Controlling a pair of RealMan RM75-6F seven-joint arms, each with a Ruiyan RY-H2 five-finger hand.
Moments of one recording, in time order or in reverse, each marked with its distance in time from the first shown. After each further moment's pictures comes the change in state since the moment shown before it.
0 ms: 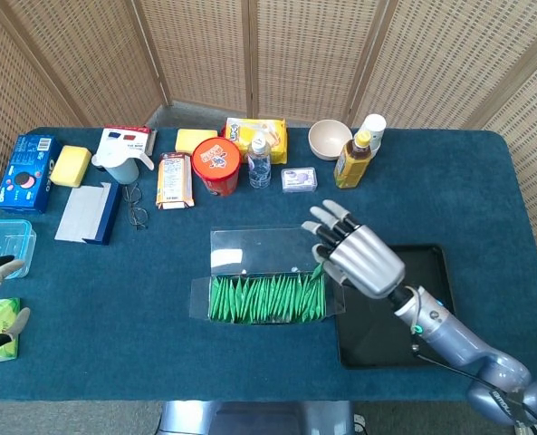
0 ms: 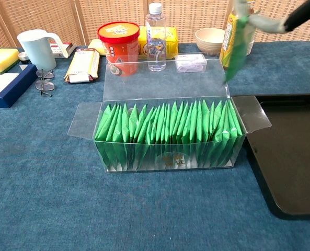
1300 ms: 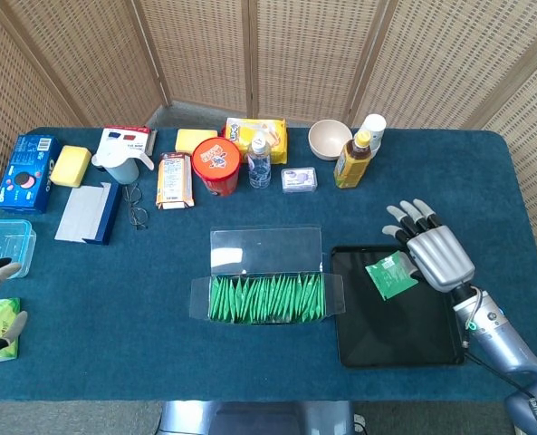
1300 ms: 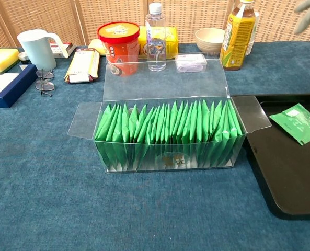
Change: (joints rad) left arm 0.021 0.020 0.011 -0.029 0.027 0.031 0.026; right arm -0.182 -0.007 -0.019 0.194 0.112 -0.003 0.085
